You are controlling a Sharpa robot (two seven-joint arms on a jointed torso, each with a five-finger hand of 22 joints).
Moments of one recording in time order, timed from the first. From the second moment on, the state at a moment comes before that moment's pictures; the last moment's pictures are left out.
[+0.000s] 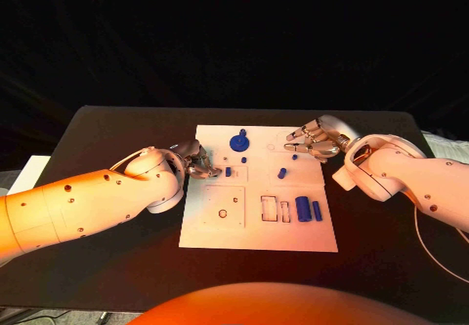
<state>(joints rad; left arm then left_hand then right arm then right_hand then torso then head) 1.09 -0.78 -0.01 1.58 -1.35 -0.30 -0.59 1.17 -0.25 0.50 0.21 0.08 1.06 -0.01 0.61 0.65 1.41 -0.07 1.23 1.14 1.46 -0.11 1.57 1.31 0.05 1.47 0.01 1.40 1.31 1.03 -0.91 0.14 1.56 -1.04 -0.32 -0.08 1.36 -0.05 -0.01 0.26 0.24 1.02 0.13 0.07 0.07 1.28 0.05 0.89 1.04 1.46 -0.02 1.43 1.31 0.12 1.23 0.09 1.18 0.91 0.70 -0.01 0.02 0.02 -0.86</state>
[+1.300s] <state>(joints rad) 1.10 -0.78 0.00 1.59 -1.33 -0.31 -0.60 1.05 -0.22 0.41 0.29 0.09 1.06 -0.01 0.63 0.63 1.41 -0.07 1.25 1.16 1.47 -0.11 1.57 1.31 0.05 1.46 0.00 1.41 1.31 1.03 -0.91 0.14 1.56 -1.03 -0.32 -0.08 1.35 -0.05 -0.01 0.26 0.24 1.02 0.13 0.07 0.07 1.28 0.05 0.89 1.04 1.46 -0.02 1.43 1.31 0.12 1.23 0.09 1.18 0.91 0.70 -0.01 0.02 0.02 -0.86</state>
